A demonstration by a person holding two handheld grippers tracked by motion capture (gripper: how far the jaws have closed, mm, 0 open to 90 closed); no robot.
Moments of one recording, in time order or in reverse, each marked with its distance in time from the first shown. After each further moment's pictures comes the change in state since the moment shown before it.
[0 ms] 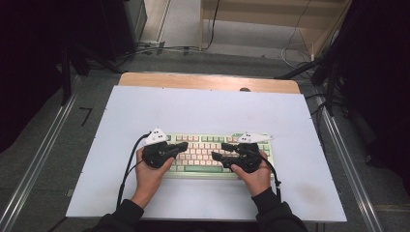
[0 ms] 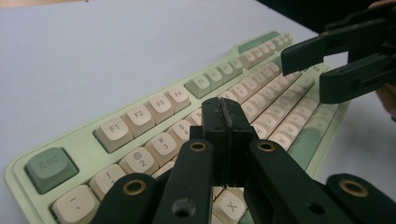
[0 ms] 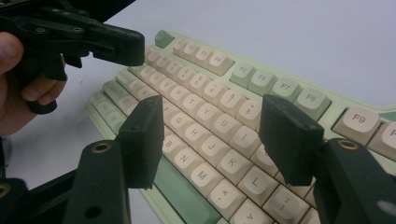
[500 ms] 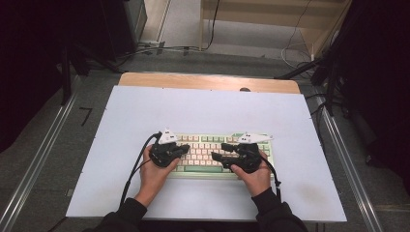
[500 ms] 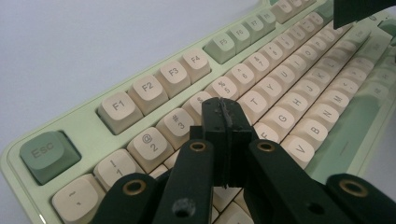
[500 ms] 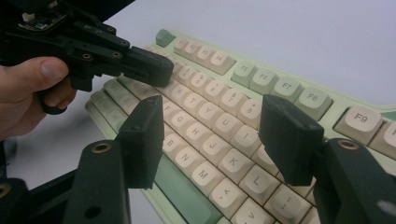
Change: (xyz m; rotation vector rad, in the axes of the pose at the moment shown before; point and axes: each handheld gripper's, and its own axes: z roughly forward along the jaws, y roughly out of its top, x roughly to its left) left arm -0.001 -0.001 0.021 0.155 0.095 0.045; right arm 0.001 0.000 0.000 0.001 0.001 -0.003
